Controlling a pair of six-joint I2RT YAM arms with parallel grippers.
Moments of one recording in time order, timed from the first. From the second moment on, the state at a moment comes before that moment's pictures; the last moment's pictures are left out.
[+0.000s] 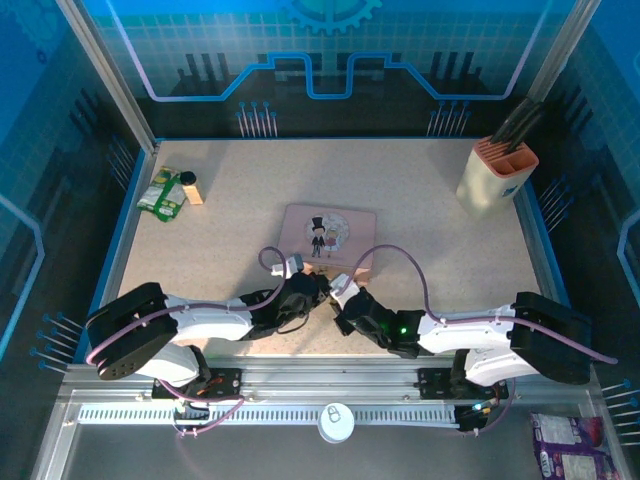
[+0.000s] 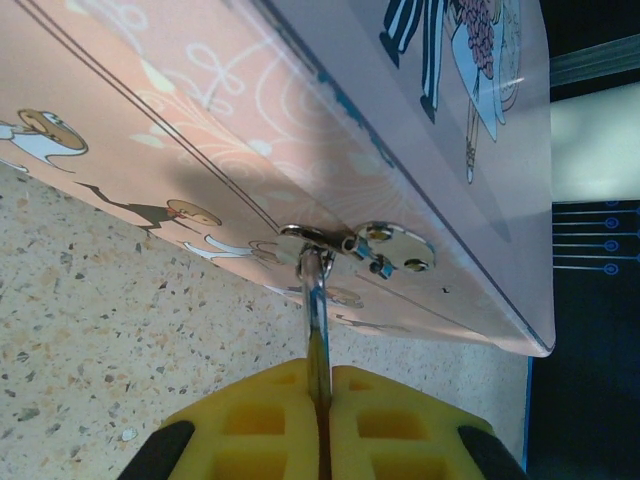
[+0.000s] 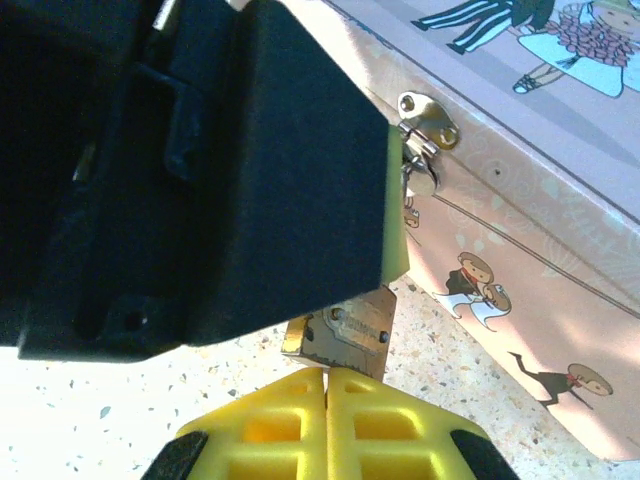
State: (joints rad) left arm -0.98 1.43 0.49 0.34 -0.29 -1.43; right arm 1.19 1.31 0.44 0.22 0.45 0.26
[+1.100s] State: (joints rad) left arm -0.96 1.48 0.49 0.36 -0.25 -1.43; right arm 1.05 1.37 0.33 0.48 0.19 0.67
